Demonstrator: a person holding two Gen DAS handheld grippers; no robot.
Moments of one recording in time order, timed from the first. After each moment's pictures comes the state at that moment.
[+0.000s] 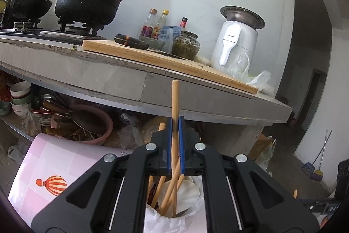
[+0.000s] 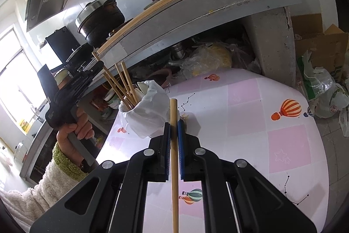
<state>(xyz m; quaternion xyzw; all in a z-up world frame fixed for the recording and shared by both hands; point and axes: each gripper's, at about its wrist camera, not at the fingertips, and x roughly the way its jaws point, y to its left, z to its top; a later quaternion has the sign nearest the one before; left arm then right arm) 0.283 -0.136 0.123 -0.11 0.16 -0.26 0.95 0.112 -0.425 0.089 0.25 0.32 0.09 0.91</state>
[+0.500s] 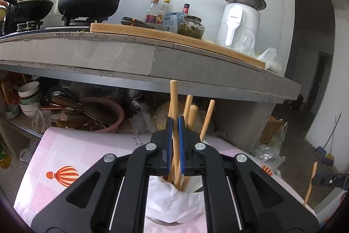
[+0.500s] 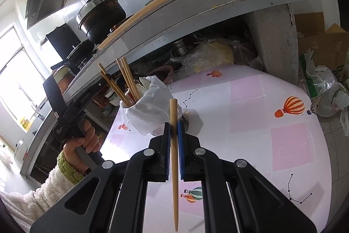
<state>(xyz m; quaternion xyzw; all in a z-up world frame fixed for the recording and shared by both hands) 0.274 -0.134 0.092 -0.06 0.18 -0.24 0.95 0.114 -0.419 0.085 0.25 0.33 0.09 0.91</state>
